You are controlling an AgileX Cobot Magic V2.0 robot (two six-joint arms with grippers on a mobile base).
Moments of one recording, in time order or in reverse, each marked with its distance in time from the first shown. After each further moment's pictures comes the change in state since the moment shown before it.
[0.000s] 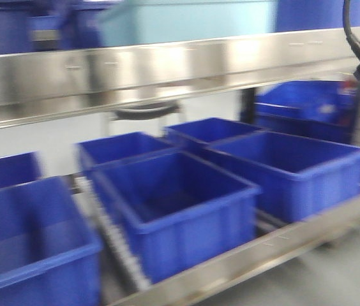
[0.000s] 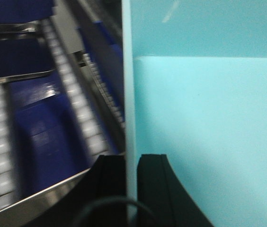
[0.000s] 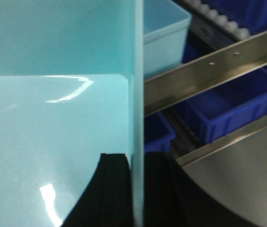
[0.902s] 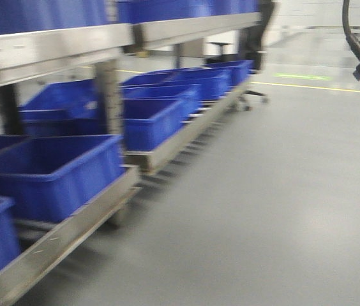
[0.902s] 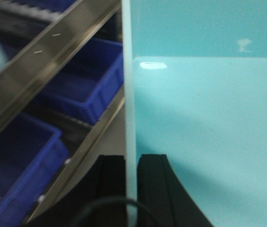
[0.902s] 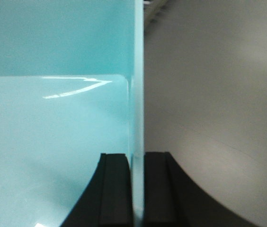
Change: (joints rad) left arm 0.000 0.000 0.000 0.000 0.000 0.000; right arm 0.000 0.000 0.000 0.000 0.000 0.000
